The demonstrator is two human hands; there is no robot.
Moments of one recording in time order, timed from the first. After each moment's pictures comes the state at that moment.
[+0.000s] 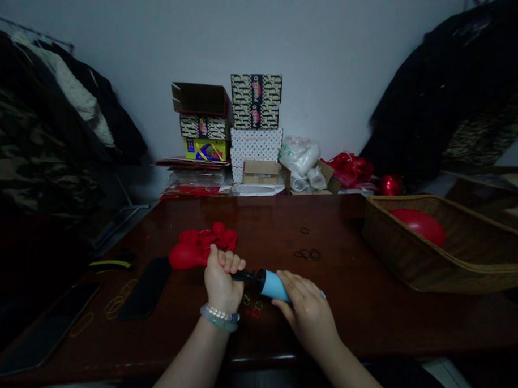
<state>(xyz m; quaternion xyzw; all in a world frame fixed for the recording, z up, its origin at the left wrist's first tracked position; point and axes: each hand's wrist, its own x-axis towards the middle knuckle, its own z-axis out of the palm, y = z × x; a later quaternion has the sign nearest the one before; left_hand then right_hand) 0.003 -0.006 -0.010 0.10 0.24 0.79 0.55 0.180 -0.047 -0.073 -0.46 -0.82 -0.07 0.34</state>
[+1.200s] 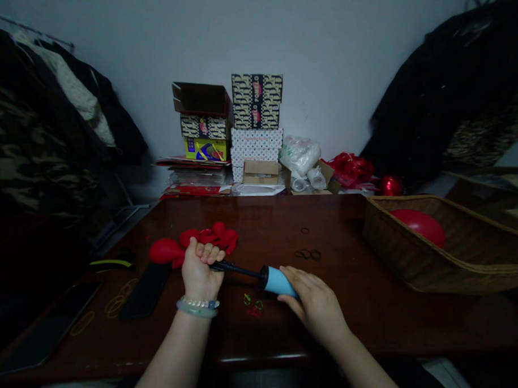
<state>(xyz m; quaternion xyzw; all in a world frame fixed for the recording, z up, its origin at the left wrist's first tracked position) -0.043 0.003 0.008 0.08 0.23 0.80 0.55 0.199 -0.036 -0.059 -0.45 -0.85 -0.05 0.29</state>
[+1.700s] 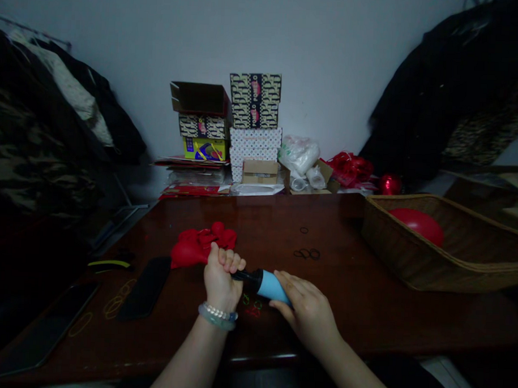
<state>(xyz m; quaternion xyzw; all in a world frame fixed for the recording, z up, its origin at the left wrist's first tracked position) 0.001 -0.004 -0.011 0.11 0.23 0.78 0.57 0.184 -0.046 -0.066 -0.44 -0.84 -0.06 0.33</state>
